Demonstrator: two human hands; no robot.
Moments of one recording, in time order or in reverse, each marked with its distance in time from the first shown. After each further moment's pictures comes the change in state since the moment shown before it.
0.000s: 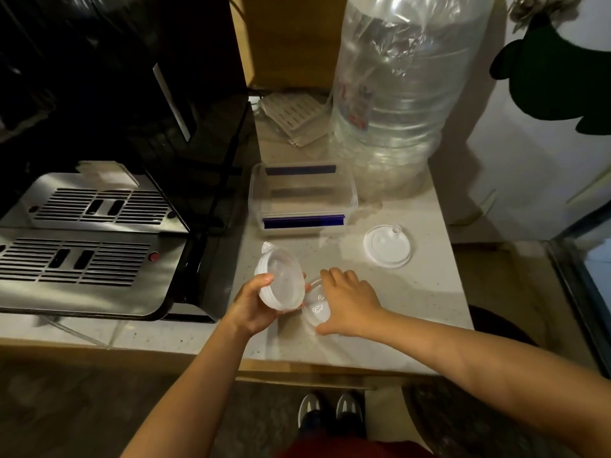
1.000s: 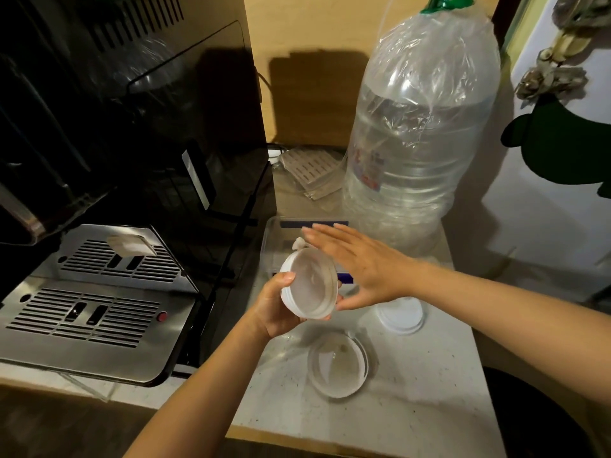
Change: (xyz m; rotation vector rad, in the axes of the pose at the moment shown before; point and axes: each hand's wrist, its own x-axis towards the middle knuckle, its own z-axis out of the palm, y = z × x) left_hand 0.044 0.067 0.057 0.109 -0.261 0.152; right_hand 0.049 0.044 -0.141 -0.097 0.376 -0.771
